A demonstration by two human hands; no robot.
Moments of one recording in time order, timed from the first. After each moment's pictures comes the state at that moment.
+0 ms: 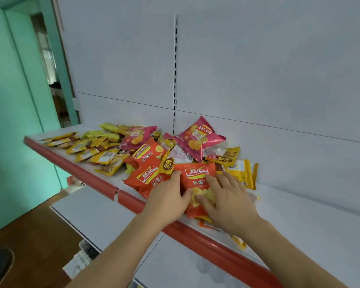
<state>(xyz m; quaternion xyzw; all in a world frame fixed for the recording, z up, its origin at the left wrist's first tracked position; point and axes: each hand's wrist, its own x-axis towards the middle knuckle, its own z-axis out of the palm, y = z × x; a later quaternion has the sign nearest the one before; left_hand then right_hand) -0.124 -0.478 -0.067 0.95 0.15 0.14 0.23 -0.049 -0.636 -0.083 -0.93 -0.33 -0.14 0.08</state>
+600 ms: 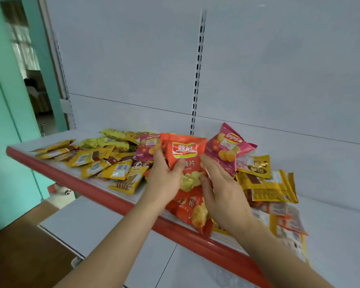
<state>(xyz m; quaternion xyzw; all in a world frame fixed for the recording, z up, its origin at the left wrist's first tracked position) -0.102 -0.352 -0.040 0.76 0.12 0.29 0.57 -0.059 -0.507 -0.067 -0.82 -0.38 -0.27 0.33</state>
